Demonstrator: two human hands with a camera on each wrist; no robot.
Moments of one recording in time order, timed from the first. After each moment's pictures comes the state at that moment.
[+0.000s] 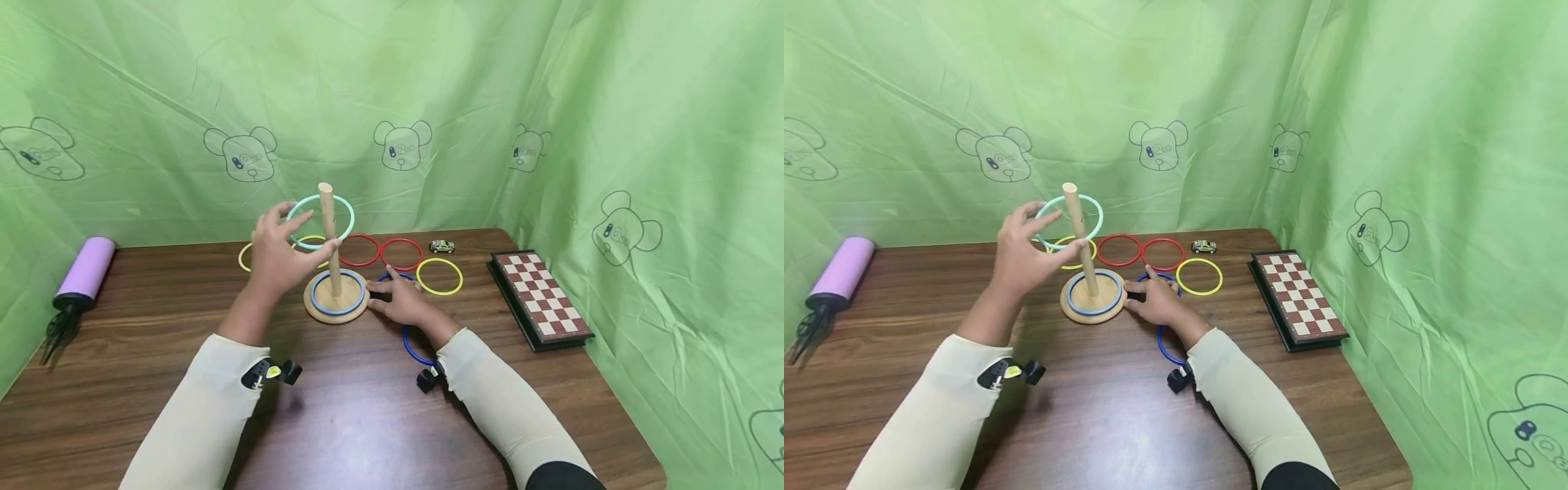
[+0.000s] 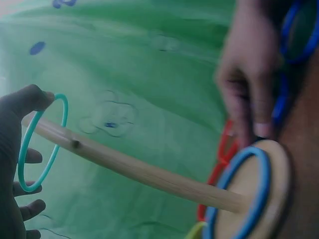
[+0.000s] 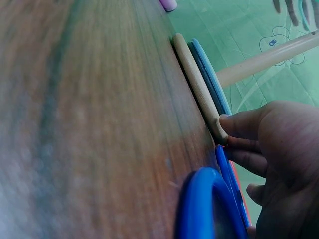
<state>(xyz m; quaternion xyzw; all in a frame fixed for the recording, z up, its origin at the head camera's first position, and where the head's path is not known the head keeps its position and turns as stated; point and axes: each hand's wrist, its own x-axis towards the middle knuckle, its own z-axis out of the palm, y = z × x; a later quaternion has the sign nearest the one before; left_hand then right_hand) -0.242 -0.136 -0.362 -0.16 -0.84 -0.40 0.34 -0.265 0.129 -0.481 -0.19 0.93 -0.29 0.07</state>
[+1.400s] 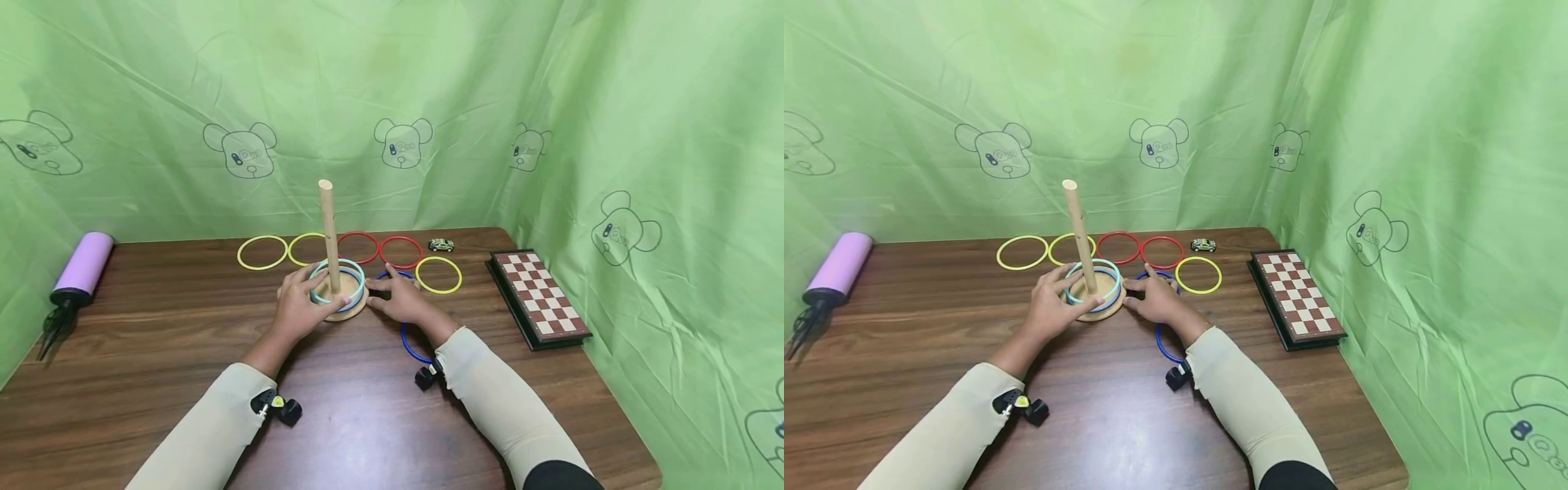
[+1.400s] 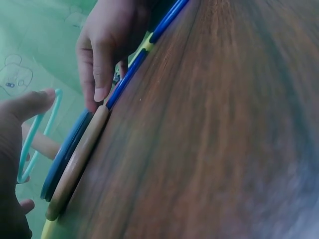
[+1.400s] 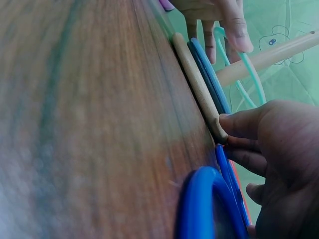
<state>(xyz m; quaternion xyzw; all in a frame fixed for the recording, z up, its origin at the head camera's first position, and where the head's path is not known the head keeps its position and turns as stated) -0.230 -0.132 -0.489 -0.12 -0.89 -0.41 0.17 -0.265 0.129 -0.480 -0.20 0.93 -0.29 0.07</state>
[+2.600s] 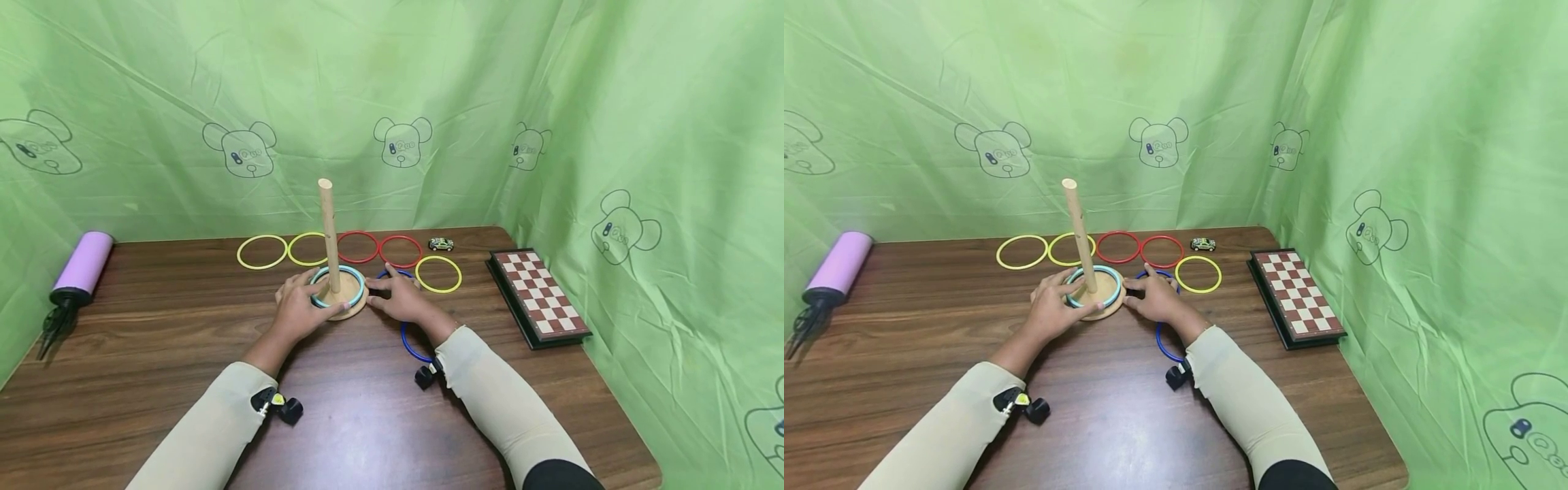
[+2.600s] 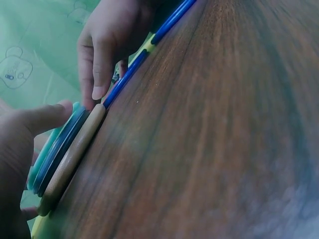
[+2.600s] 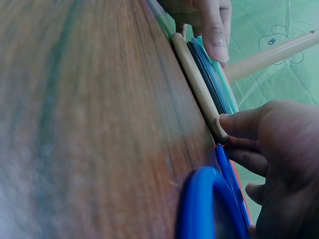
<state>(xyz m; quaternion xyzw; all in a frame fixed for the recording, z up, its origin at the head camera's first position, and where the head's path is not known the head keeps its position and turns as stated) -0.233 -0.135 -0.498 -0.12 -0.92 -0.34 0.12 -0.267 0.130 -0.481 -0.20 0.93 -0.30 0.07</state>
